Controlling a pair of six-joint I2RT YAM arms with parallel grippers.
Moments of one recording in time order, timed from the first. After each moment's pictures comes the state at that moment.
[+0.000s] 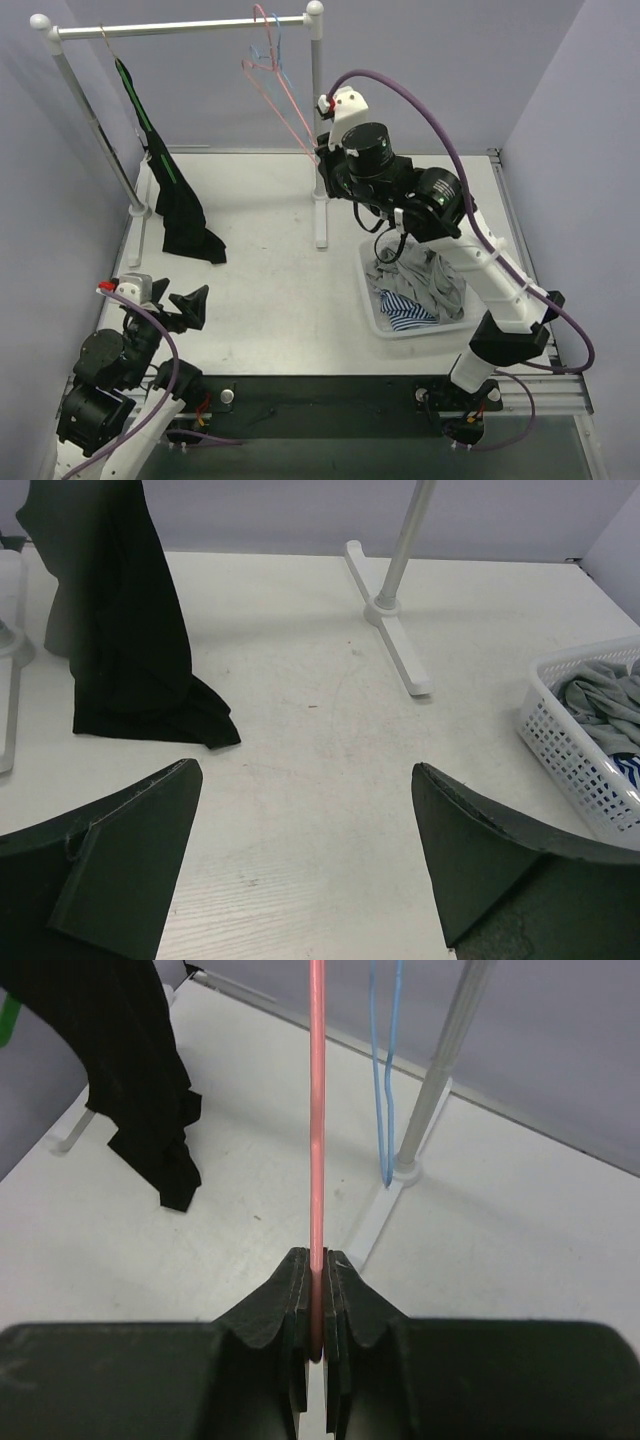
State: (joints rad) left arm -0.45 0.10 0.75 -0.71 -0.21 -0.21; right arm 0.97 1.63 2.17 -0.93 0.44 0.14
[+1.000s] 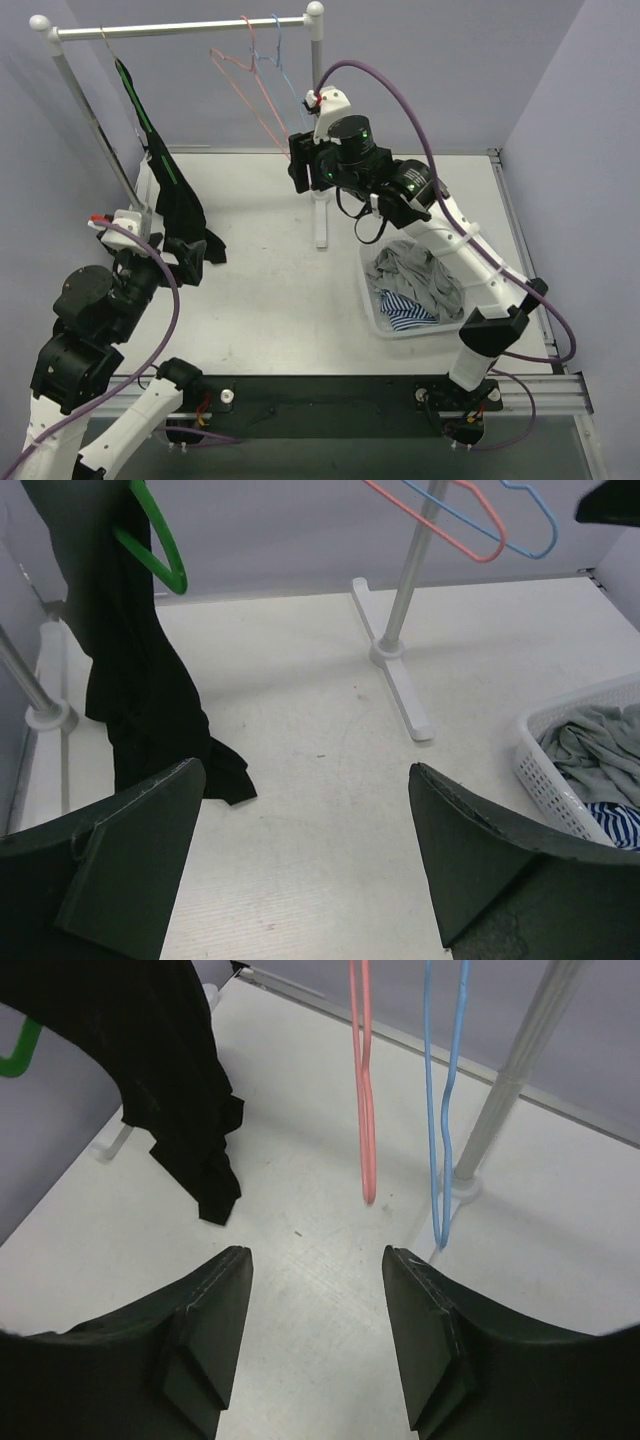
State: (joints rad) left arm -0.46 0.52 1.15 -0.73 -0.21 -0.15; right arm 0.87 1.75 2.16 -0.77 0.27 0.18
